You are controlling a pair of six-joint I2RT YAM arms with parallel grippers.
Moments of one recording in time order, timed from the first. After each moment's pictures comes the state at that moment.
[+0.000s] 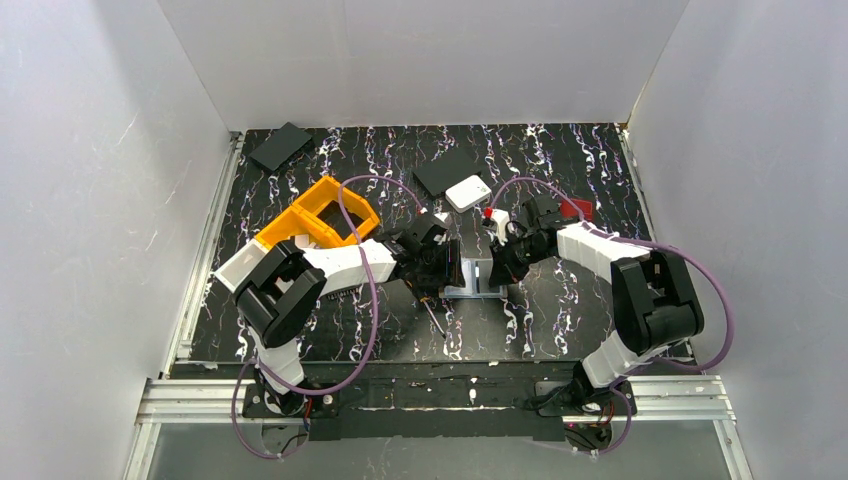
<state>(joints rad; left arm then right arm) -0.83 1.80 1.07 -0.19 0.14 -0.72 0.33 1.59 0.89 -0.50 -0.72 -0.41</state>
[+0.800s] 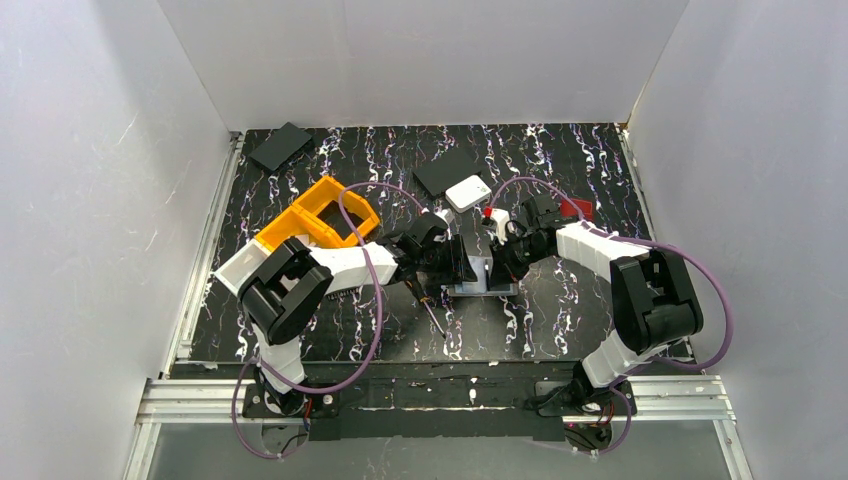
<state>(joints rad) -0.83 1.82 1.04 0.00 0.23 -0.86 0.33 1.60 0.90 -0.50 -0.71 -0.40</state>
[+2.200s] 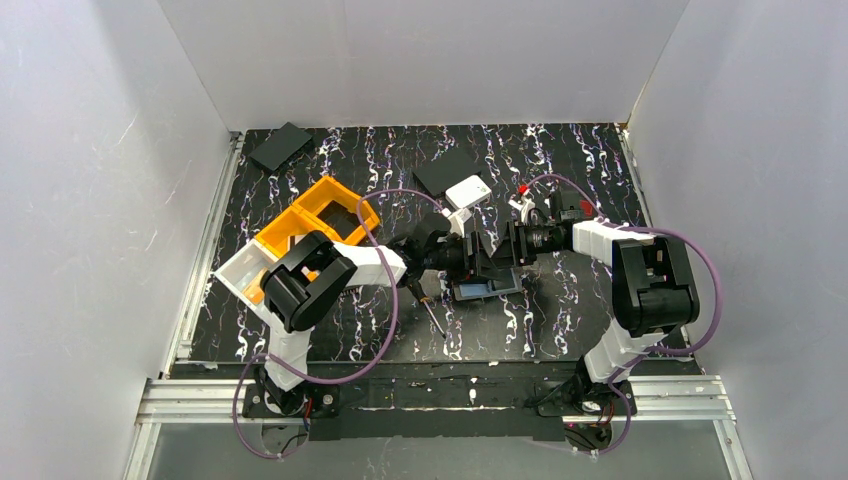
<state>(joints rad) -0.83 1.96 1.03 0.40 0.50 -0.97 0.15 1.68 0.87 -0.29 -1.03 -0.01</state>
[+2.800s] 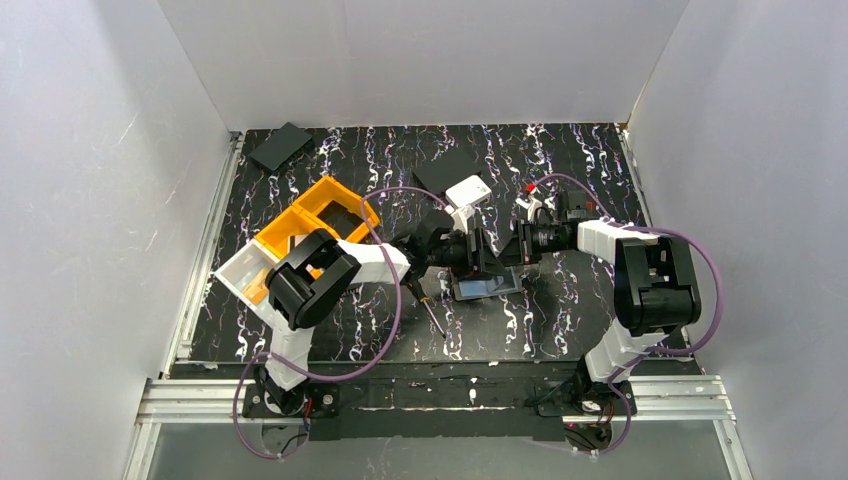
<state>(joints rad) -0.83 1.99 1.08 0.42 0.51 -1.00 0.11 1.69 0.87 -0.29 -1.03 -0.01</state>
